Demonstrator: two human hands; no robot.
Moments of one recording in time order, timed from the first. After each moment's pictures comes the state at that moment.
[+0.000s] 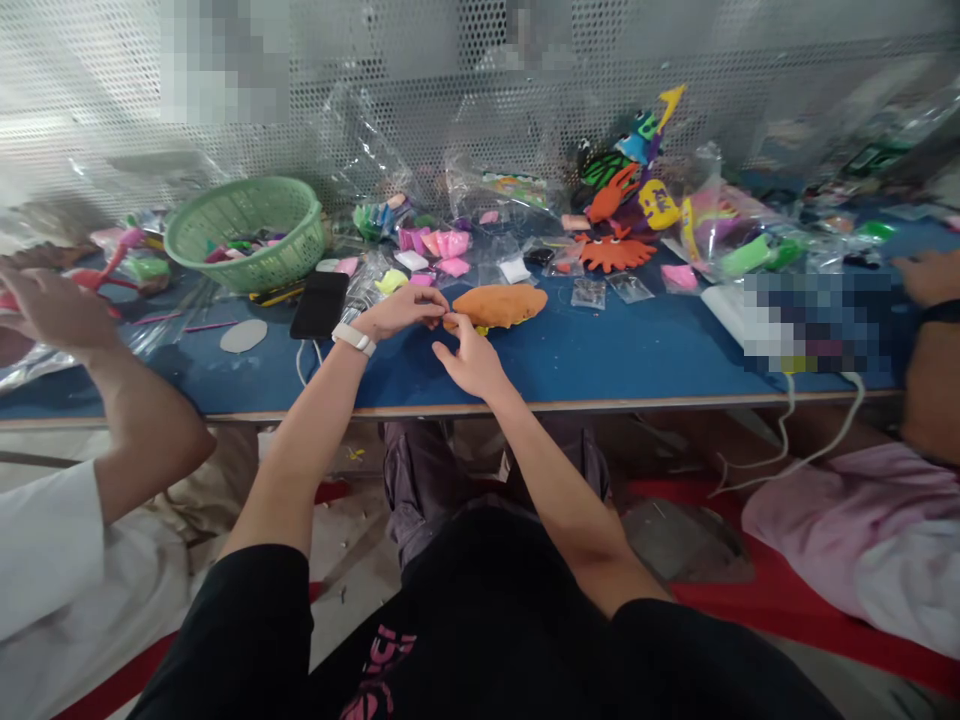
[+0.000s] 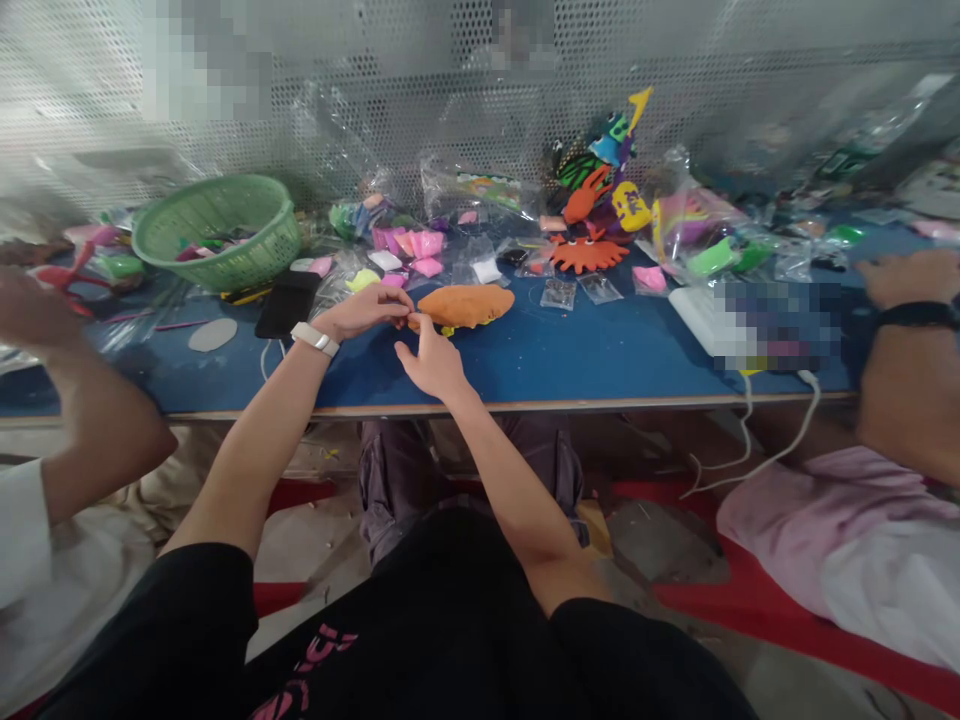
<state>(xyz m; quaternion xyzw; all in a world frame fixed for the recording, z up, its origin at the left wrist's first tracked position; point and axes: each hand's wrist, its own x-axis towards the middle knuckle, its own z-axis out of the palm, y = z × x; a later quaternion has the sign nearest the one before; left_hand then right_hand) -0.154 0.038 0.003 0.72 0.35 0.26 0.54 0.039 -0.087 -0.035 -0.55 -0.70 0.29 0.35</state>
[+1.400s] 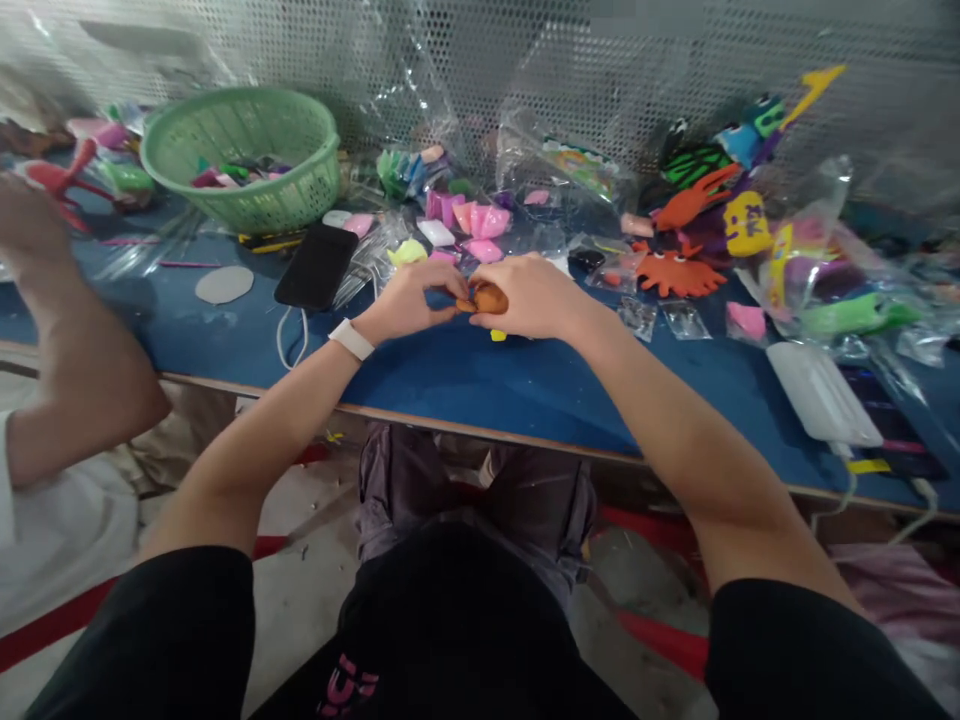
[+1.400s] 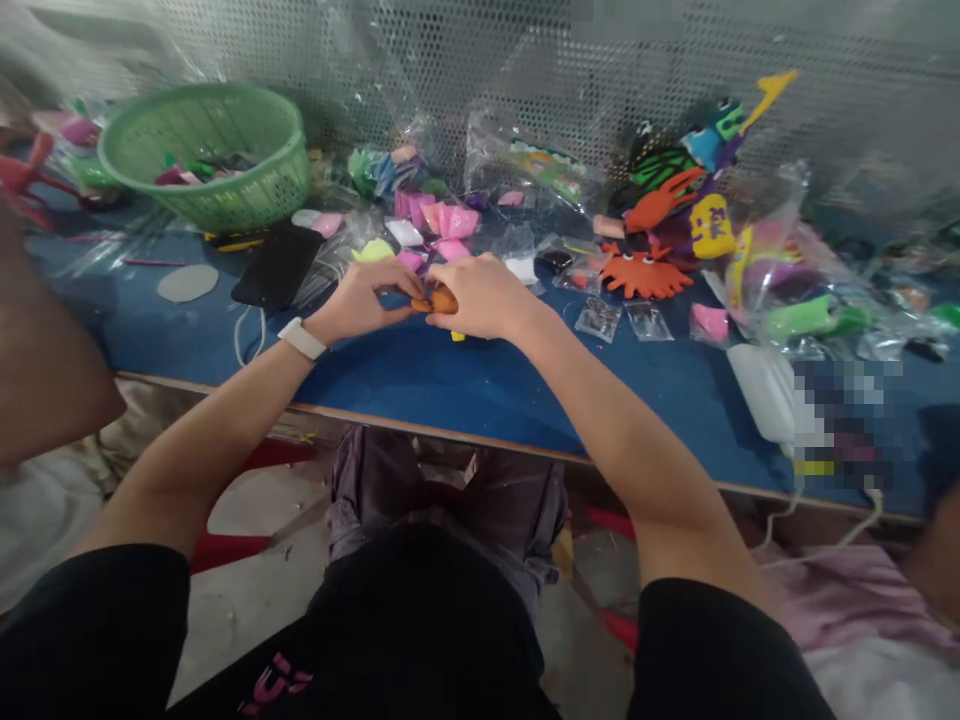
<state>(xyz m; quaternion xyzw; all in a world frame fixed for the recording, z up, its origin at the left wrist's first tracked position) -0.150 0.014 -0.009 0.82 0.31 0.40 0.24 0.111 0.032 0.031 -0.33 -0.93 0.01 0.13</state>
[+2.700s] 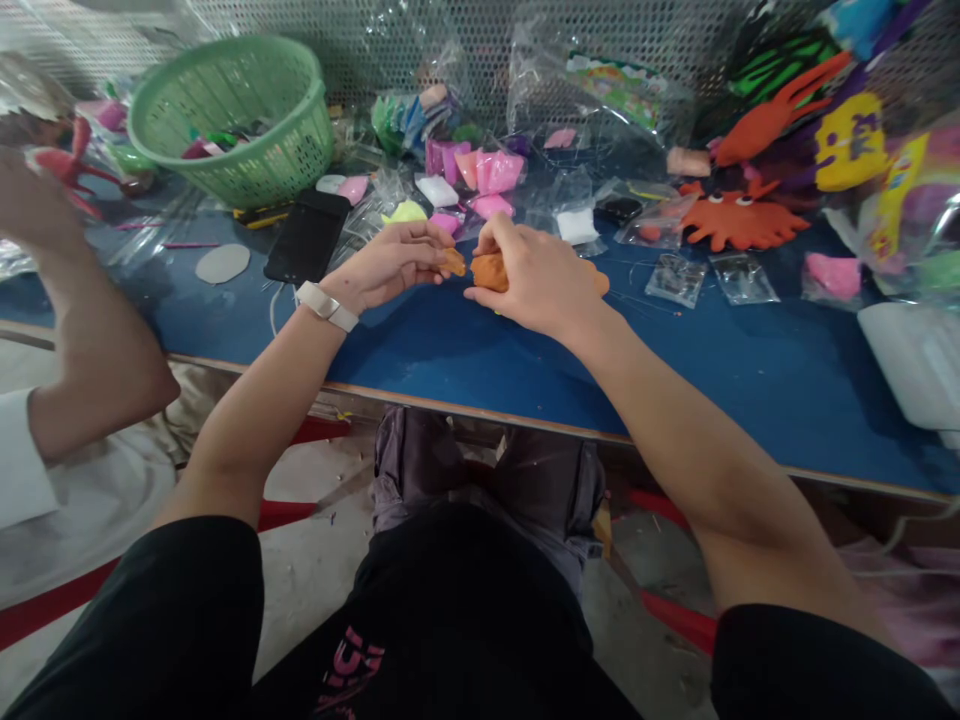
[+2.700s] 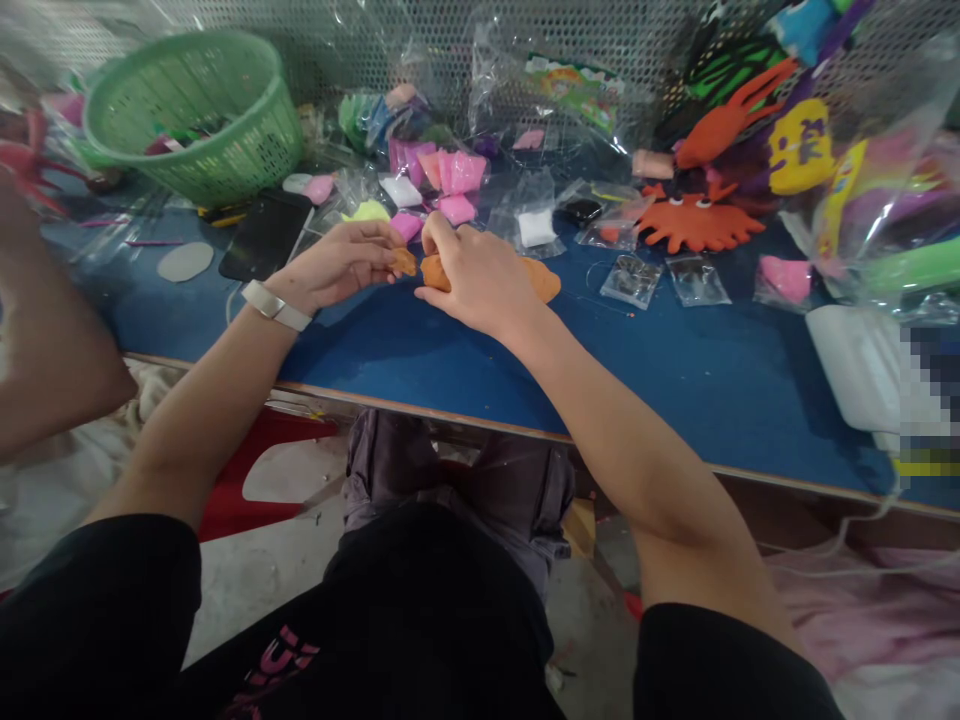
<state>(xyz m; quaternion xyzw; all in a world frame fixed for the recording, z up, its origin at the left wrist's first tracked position) -0.155 0.012 0.004 0.55 0.40 0.41 0.60 0.112 -0.007 0.011 -0.40 -0.89 0.06 0.22</state>
